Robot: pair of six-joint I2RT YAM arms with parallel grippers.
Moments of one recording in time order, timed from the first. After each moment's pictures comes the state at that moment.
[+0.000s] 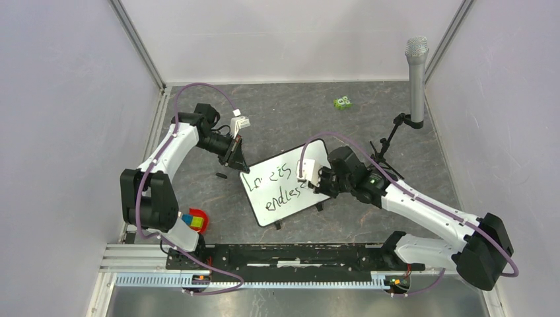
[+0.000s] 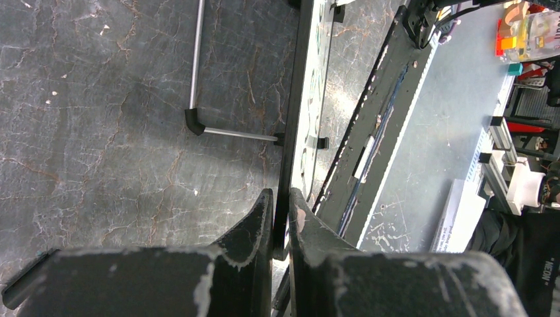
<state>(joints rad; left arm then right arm) -0.15 1.59 1.27 -1.13 0.92 0.57 0.79 1.13 0.79 -0.43 -0.22 -0.55</state>
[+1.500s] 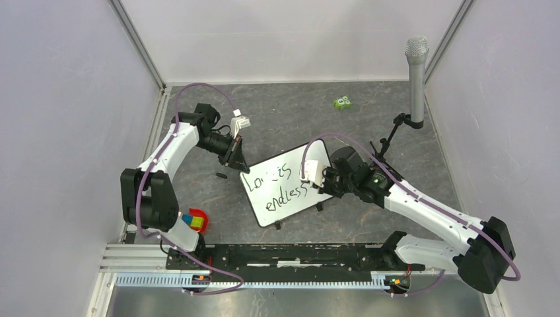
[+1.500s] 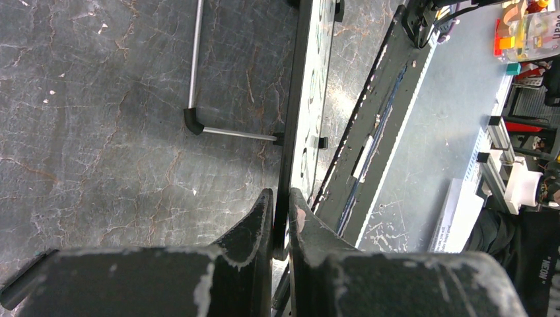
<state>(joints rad) -0.15 1.59 1.27 -1.13 0.92 0.57 0.77 1.10 0.80 -0.52 -0.18 -0.59</state>
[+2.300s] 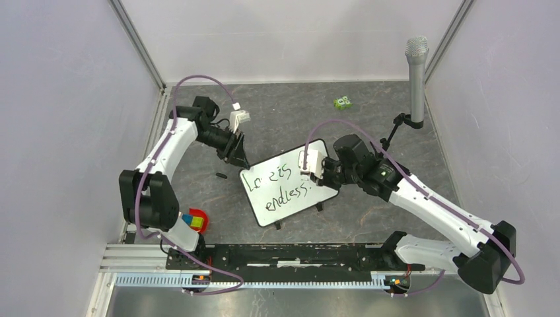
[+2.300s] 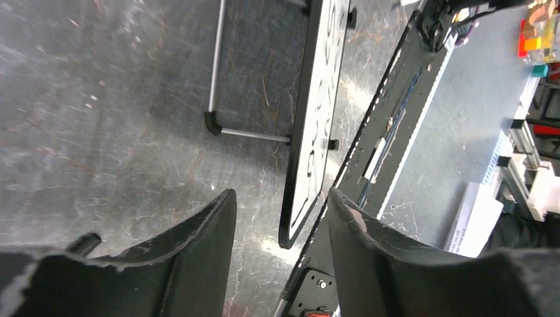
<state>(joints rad) -0.15 1.59 1.33 -1.16 0.87 0.57 0.77 1.10 0.96 -0.60 -0.28 -0.60</state>
